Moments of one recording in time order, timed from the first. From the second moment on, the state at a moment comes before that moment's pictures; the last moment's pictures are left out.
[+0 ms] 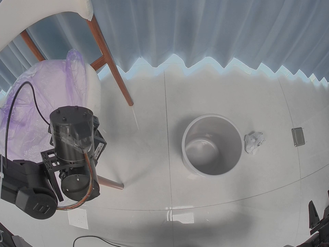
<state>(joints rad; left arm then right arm) -0.73 1.63 -0.70 -0.72 1.16 0.47 0.00 0.02 -0.02 0.00 -0.03 0.00</state>
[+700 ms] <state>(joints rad) -0.67 1.63 -0.79 -0.72 1.06 0.41 0.00 0.02 -0.02 0.00 -0.03 0.00</state>
